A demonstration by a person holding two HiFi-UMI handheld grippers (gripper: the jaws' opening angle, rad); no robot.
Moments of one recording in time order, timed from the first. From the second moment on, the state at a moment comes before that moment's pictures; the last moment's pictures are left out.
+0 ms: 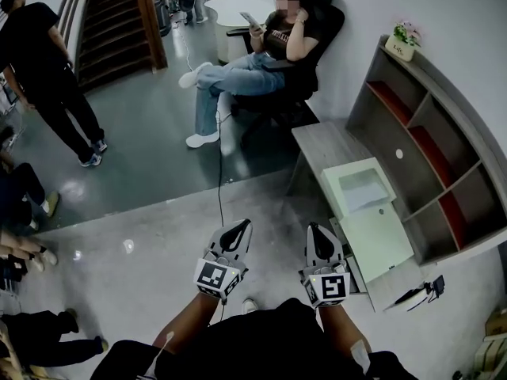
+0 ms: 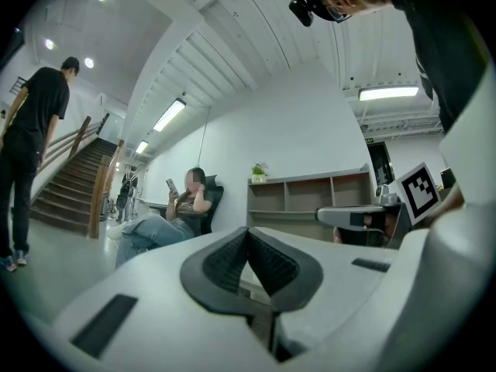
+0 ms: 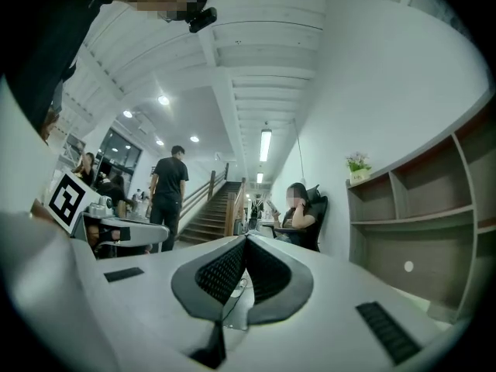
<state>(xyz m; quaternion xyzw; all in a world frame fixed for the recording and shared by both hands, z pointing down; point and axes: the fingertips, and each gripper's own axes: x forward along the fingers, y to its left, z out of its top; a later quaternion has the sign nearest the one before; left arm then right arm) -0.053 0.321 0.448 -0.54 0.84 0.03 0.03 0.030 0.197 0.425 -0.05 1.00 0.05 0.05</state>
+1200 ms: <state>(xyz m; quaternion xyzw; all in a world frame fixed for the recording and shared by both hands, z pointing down) -0.144 0.167 0.445 -0.56 0.83 0.01 0.02 -0.062 0.058 0.440 -0.06 1.00 0.02 0.06</state>
